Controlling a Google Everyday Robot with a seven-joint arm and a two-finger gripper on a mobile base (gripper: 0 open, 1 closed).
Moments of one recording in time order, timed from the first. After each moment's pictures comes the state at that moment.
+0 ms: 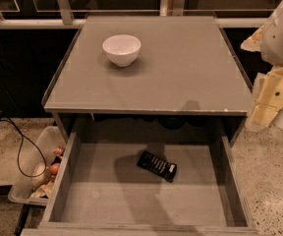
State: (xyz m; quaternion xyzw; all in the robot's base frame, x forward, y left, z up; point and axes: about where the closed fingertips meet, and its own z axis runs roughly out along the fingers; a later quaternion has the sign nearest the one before) arm 0.438 -0.217 0.976 -0.60 0.78 -0.03 0.16
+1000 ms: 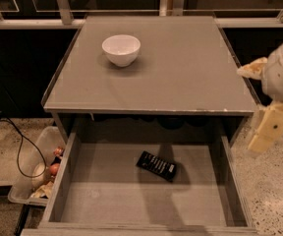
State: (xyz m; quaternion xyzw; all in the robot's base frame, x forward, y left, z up) arm 0.423 -0.215 0.928 -0.61 0.77 0.02 0.20
